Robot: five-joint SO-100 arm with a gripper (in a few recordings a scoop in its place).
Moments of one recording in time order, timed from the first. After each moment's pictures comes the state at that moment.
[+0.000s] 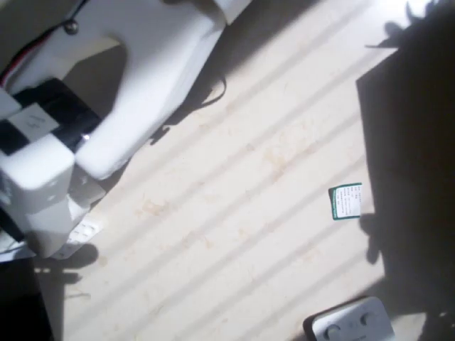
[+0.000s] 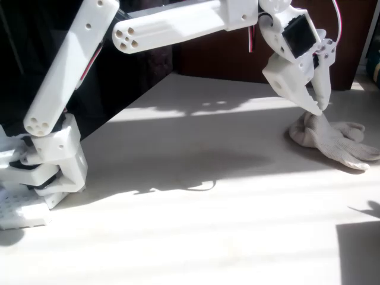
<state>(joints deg) -30.8 46.5 35.7 65.7 -13.8</state>
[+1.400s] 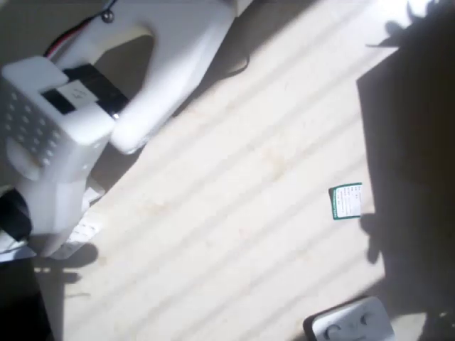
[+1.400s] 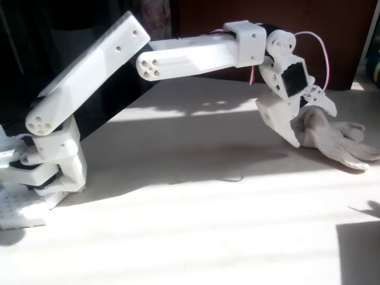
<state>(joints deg) -31.4 35.2 29.6 67.9 -8.8</state>
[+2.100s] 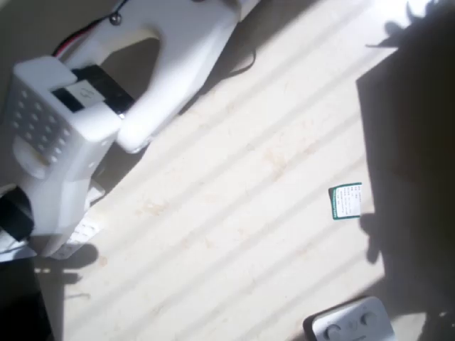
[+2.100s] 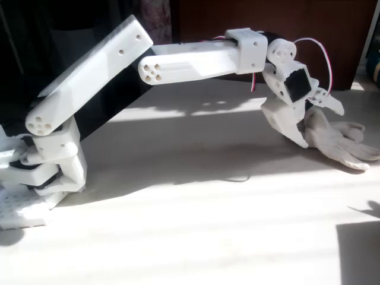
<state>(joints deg) -30.7 34.5 29.6 63.5 -8.6</state>
